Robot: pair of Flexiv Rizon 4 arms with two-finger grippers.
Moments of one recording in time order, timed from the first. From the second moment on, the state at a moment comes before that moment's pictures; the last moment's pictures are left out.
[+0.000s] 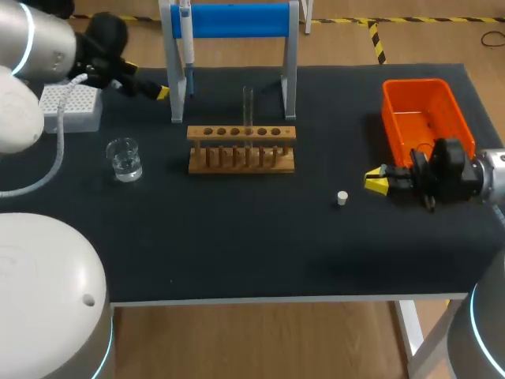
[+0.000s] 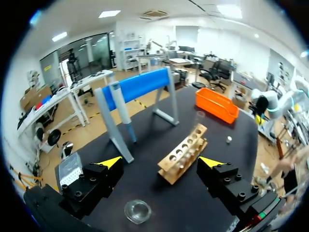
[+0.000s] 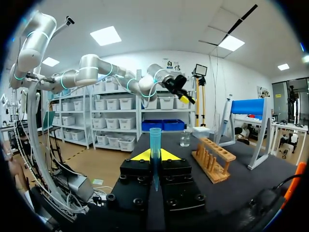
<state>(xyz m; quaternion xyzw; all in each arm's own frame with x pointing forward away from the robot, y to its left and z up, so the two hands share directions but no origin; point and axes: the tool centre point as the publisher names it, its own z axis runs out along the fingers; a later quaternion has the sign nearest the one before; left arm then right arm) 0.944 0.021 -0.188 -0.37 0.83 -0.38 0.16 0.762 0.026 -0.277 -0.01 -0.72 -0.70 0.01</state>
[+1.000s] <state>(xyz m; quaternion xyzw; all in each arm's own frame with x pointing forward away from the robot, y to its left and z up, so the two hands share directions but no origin) 0.992 0.011 -0.183 -0.54 0.69 -0.39 0.29 0.762 0.027 -0.277 -0.01 -0.72 -0.70 0.01</state>
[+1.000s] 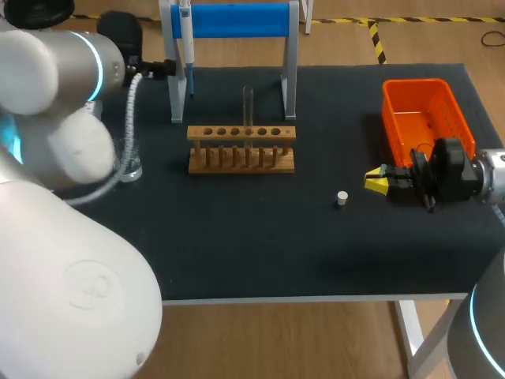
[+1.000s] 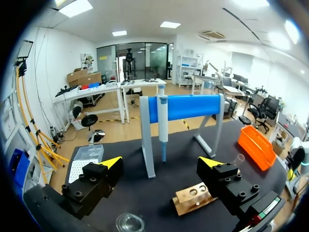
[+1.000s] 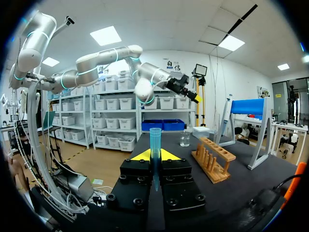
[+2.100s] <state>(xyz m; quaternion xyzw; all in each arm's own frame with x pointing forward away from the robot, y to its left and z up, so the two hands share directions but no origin) 1.056 -0.027 -0.183 -0.55 0.63 -0.43 0.35 0.762 0.026 -0.277 -0.01 -0.72 -0.70 0.01</state>
